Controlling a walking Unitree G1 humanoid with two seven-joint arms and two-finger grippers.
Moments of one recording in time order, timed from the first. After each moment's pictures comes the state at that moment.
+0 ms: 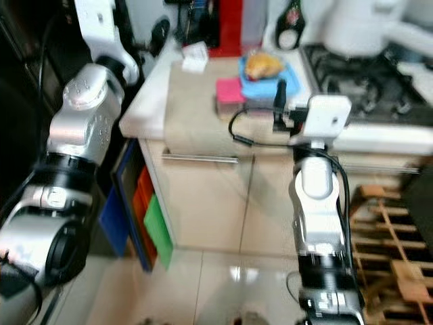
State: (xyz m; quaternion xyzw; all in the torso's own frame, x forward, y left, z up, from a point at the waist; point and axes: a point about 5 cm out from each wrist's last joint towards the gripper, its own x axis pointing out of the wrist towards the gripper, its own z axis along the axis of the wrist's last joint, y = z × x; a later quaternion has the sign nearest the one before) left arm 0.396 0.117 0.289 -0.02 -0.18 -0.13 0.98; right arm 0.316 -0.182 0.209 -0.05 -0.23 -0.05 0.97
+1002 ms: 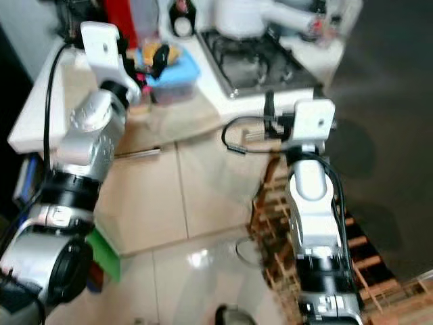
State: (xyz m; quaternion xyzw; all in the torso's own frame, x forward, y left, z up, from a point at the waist) left arm 0.388 0.122 0.262 -0.02 -0.16 -0.11 0.98; right arm 0.318 -0.169 0.198 -0.06 -0.19 -0.01 0.98
